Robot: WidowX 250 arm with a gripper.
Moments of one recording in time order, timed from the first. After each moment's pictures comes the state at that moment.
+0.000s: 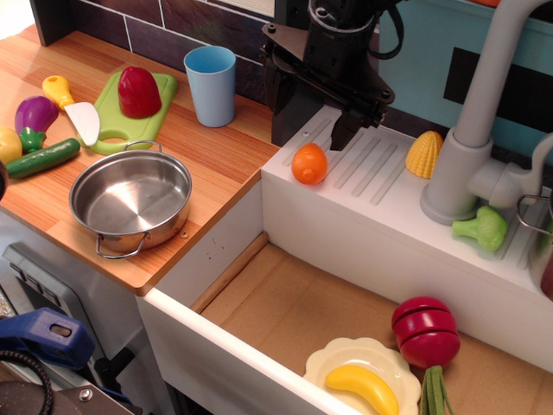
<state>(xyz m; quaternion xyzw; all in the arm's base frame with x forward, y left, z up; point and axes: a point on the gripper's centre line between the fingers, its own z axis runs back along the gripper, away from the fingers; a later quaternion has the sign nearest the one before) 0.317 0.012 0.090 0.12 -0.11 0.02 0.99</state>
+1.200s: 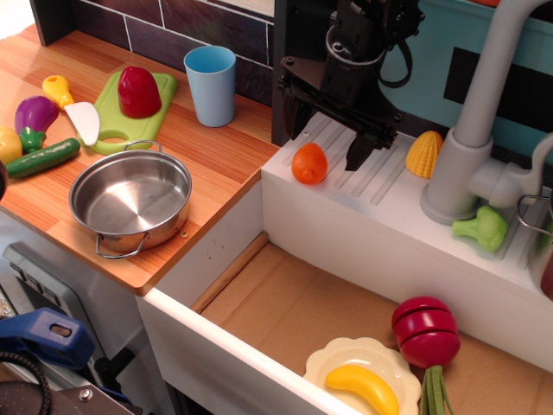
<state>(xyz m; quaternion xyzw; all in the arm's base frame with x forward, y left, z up) 0.339 0.010 0.055 0.10 -0.10 0.03 0.99</state>
